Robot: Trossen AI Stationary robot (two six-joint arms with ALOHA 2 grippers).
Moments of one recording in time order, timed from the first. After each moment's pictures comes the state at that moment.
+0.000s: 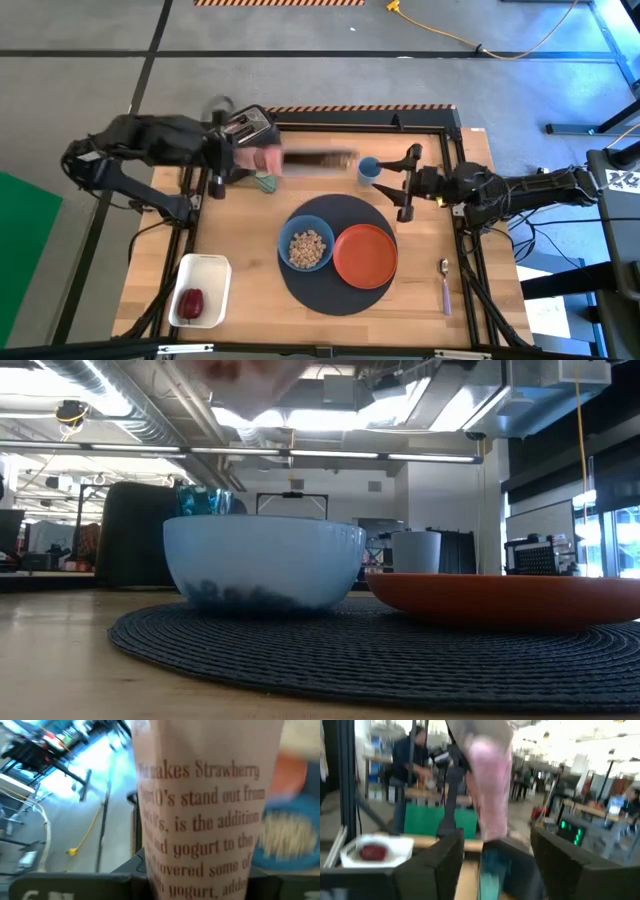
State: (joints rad) left arm -0.05 1.16 1.70 -1.13 -0.35 0.38; right arm 0.09 0.90 0.67 0.42 0.20 -0.20
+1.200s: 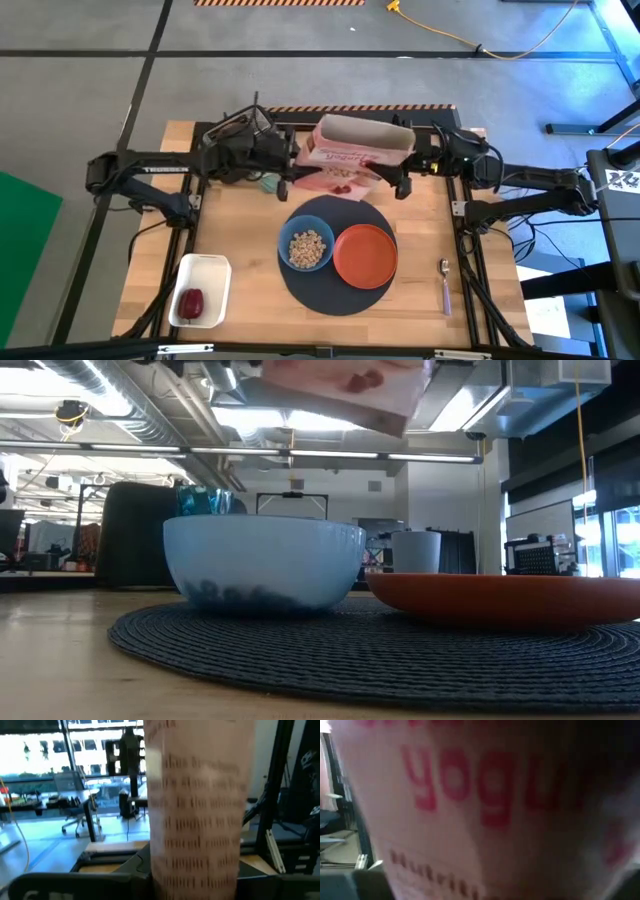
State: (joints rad) left arm 0.23 1.28 0.95 0.37 0.26 0.03; right arm -0.15 1.01 0.92 0.23 -0.10 0.00
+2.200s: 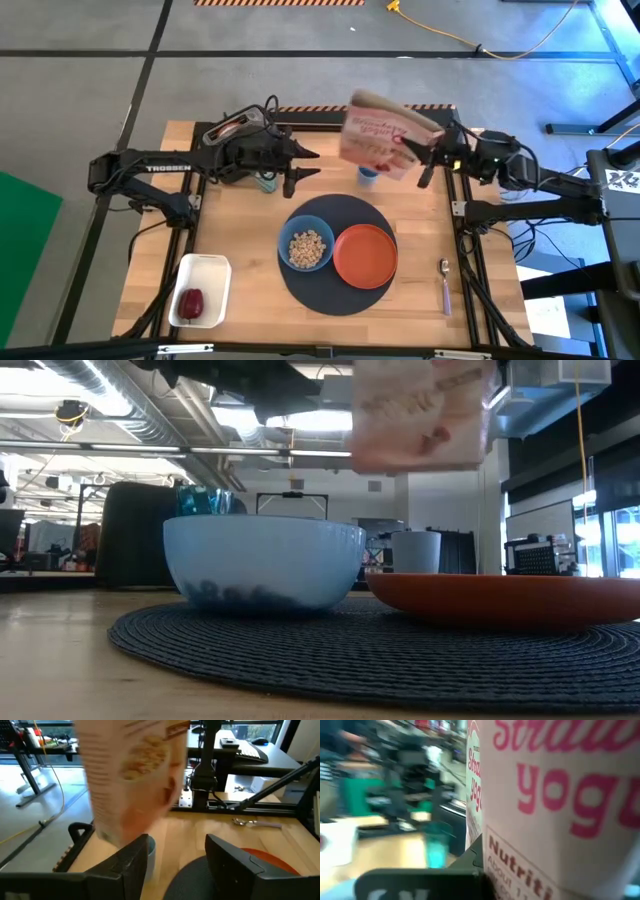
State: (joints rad) left arm 0.26 1.30 0.95 0.13 0.11 0.04; right arm -0.15 0.75 0.92 -0.22 0.27 -0.11
